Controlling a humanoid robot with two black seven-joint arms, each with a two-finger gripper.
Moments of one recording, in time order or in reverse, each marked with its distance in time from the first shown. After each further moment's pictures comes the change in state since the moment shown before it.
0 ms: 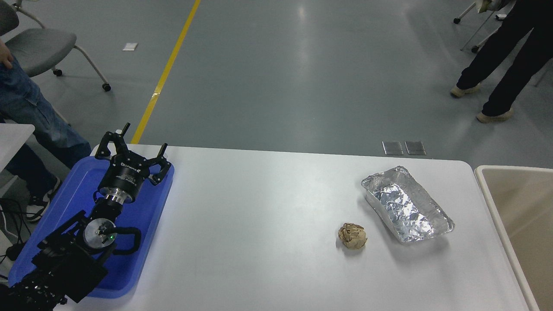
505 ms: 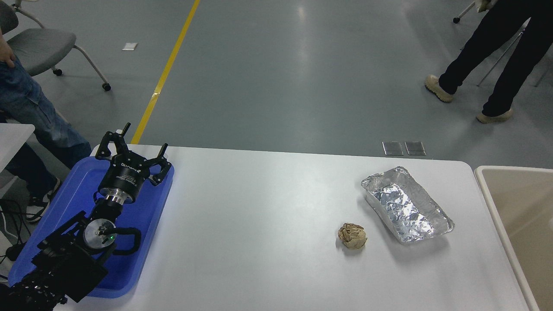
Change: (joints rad) left arm 0.000 0.000 0.000 0.000 0.000 0.000 0.000; right arm -0.138 0.028 0.161 -0.060 -0.006 -0.023 0.000
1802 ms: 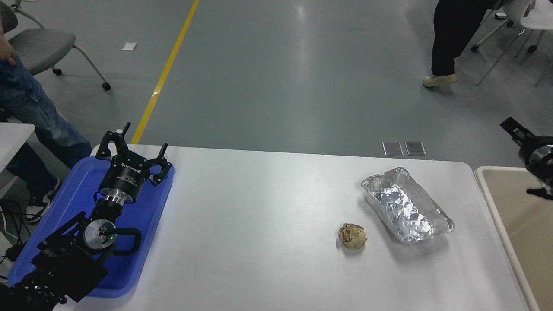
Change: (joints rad) left arm 0.000 0.000 0.000 0.000 0.000 0.000 0.000; right arm 0.482 0.162 -0.028 0.045 -0.163 -0.006 -0.001
